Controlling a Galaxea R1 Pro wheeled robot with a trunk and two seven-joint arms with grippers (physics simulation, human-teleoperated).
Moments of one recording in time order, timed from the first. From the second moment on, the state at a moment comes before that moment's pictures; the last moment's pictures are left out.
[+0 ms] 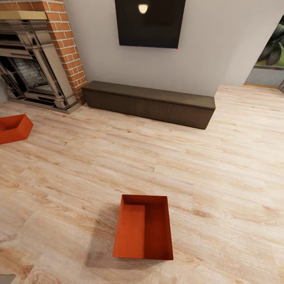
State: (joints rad) left arm 0.00 0.02 0.01 -0.10 0.22 -0.01 0.01; right arm -0.13 -0.04 0.68 0.03 -0.49 -0.15 -0.06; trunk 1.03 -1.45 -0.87
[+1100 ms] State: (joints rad) left arm -0.16 0.20 0.02 -0.40 0.22 0.21 0.01; right arm -0.49 -0.14 0.67 -0.04 -0.53 -0.16 -0.29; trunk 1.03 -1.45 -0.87
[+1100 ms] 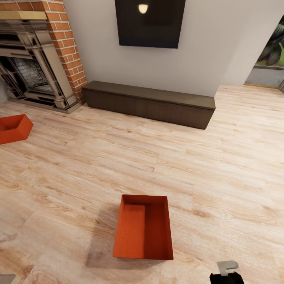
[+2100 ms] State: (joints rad) left arm -0.60 -0.17 0.02 -0.40 0.13 0.15 0.27; right arm -0.75 0.08 0.65 -0.03 -0.52 -0.21 -0.28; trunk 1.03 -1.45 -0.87
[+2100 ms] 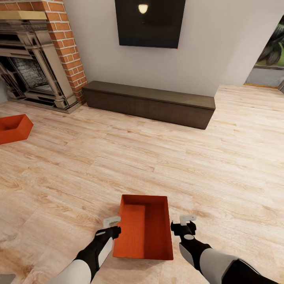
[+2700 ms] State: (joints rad) left arm -0.61 -0.17 0.02 -0.44 0.03 0.13 0.27; right arm -0.75 0.09 0.65 -0.04 -0.53 -0.21 -0.27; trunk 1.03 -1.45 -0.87
